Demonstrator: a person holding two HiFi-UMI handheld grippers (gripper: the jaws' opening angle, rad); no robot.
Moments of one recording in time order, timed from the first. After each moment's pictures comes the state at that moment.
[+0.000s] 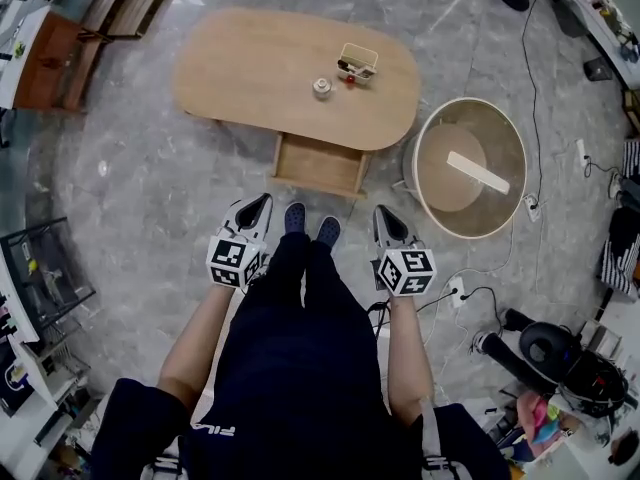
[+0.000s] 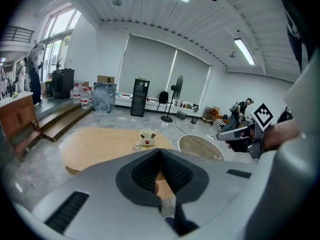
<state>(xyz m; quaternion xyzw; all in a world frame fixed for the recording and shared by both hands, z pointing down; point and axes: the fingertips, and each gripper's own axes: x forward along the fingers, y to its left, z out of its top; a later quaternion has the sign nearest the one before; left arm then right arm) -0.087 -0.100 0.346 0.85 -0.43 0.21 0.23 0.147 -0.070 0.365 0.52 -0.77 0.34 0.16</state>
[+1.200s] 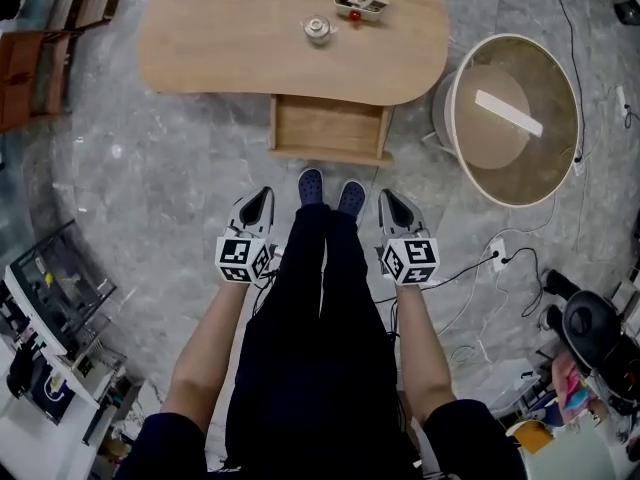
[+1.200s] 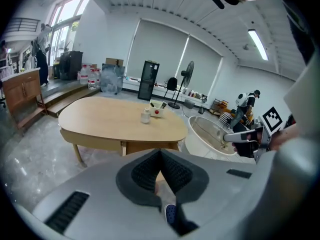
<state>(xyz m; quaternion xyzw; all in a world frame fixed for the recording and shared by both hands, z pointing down) -0.104 -0.091 0.574 0.81 -0.44 0.25 0.29 0.137 -0.053 0.584 0.54 -0.73 0.38 0.15</state>
